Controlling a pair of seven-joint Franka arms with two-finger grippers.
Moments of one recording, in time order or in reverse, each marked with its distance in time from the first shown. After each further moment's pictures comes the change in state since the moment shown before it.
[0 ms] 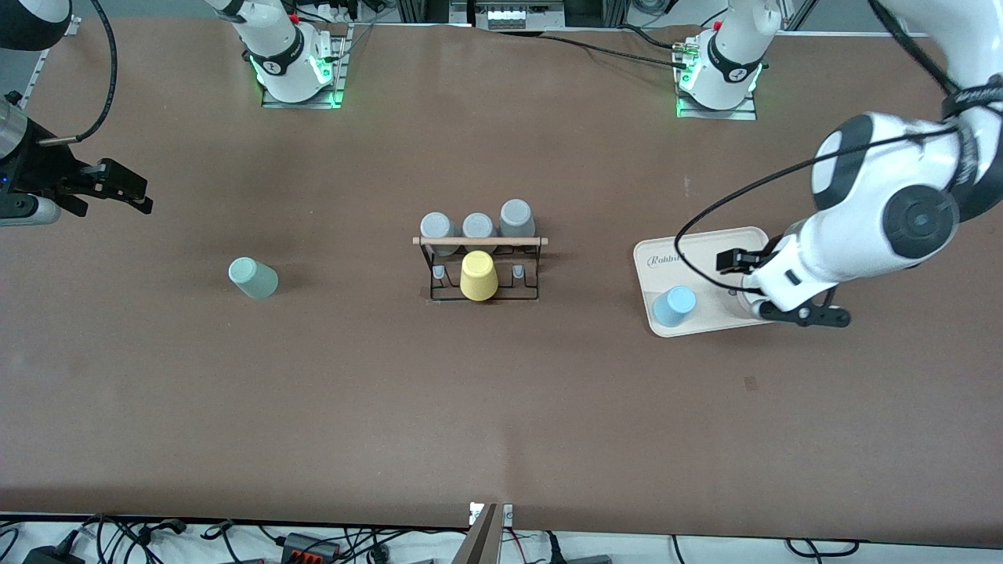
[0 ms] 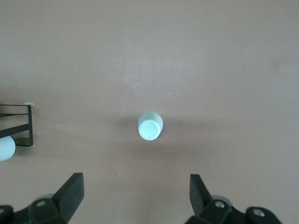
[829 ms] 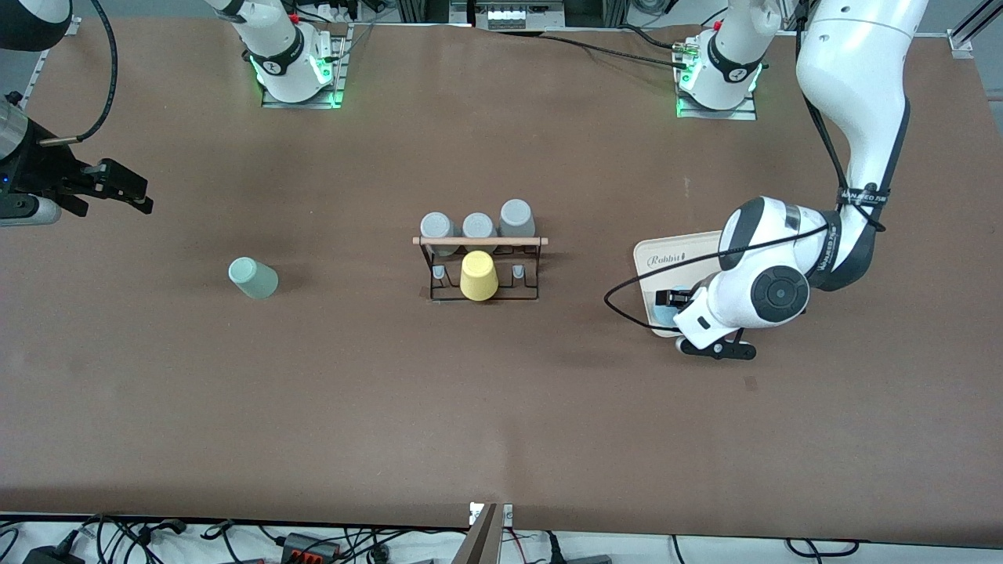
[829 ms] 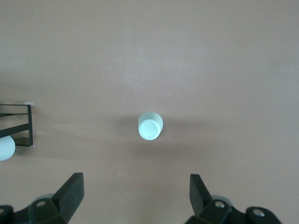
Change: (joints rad) left arm -0.074 0.234 0.011 0.003 0.023 0.186 -0.099; right arm 0.000 0.000 0.000 -0.001 0.000 0.000 0.000
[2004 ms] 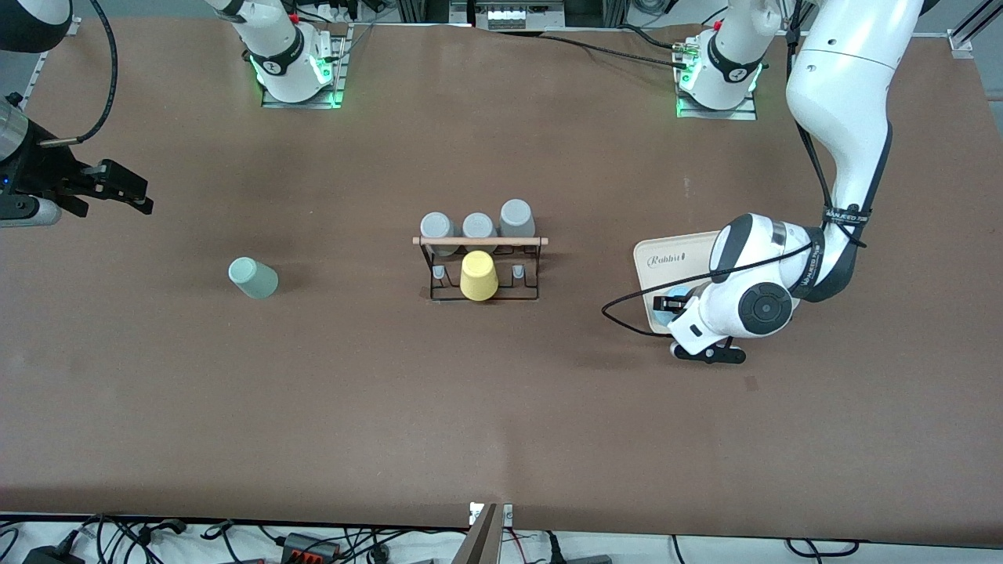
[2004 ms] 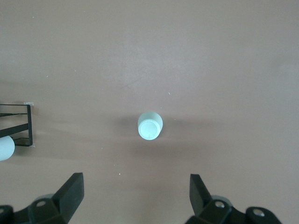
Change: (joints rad) left arm -0.003 0.058 0.004 -0.003 0.000 0.022 0.000; right arm -0.001 0.003 0.000 0.000 0.000 0.000 0.000
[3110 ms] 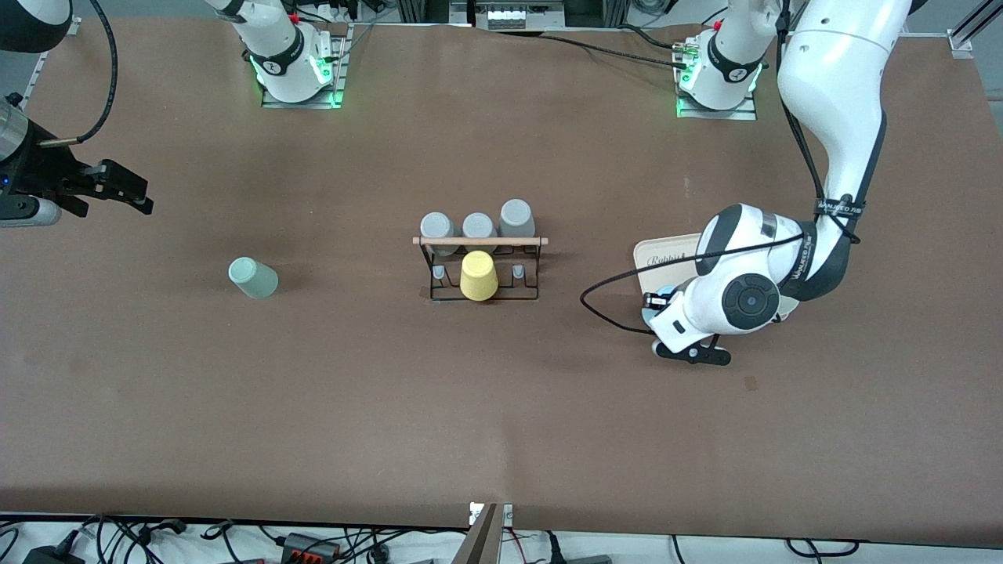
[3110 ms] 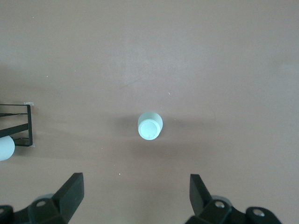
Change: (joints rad) left arm -0.061 -0.012 -0.021 0.161 -0.044 -0.156 -0.021; right arm 0.000 -0.001 0.000 0.000 0.000 0.000 0.000
